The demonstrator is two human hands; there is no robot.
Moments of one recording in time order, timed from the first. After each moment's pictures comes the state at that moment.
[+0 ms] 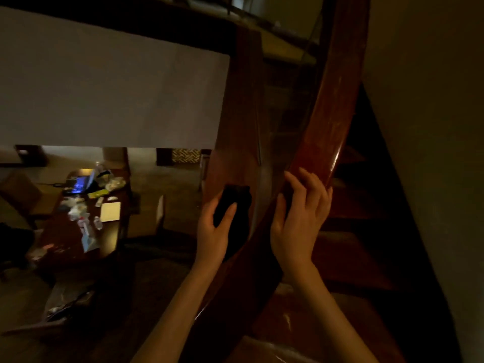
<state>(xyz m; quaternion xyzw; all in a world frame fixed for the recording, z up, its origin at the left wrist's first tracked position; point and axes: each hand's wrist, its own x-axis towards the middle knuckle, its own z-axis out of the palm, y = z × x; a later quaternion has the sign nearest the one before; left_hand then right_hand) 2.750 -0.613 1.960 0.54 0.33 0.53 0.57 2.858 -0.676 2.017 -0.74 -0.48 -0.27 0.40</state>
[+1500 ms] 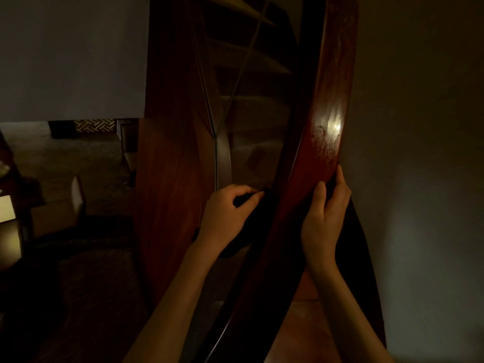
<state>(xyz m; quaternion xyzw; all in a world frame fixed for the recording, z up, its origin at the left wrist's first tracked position) 2.772 -0.545 1.965 0.70 0.17 0.35 0.60 2.867 -0.671 2.013 -0.80 -0.26 -0.15 0.52</state>
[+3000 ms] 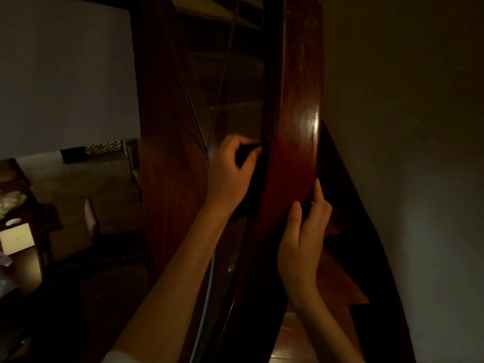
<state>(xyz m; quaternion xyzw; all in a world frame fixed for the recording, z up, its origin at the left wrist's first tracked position) 2.849 -0.522 2.040 0.70 0.16 0.45 0.53 2.862 -0.671 2.013 -0.80 -0.26 -0.14 0.52</state>
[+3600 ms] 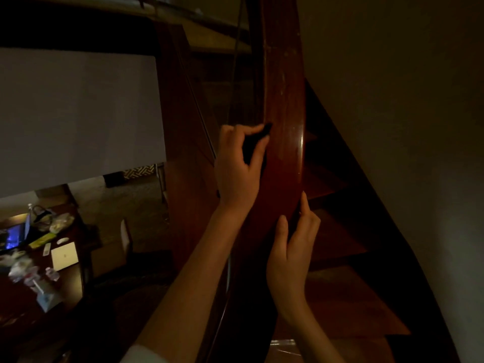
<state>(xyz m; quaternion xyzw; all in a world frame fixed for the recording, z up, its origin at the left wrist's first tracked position) 2.861 -0.551 2.088 0.70 0.19 0.59 0.36 2.862 -0.672 2.016 -0.77 -0.27 -0.09 0.57</state>
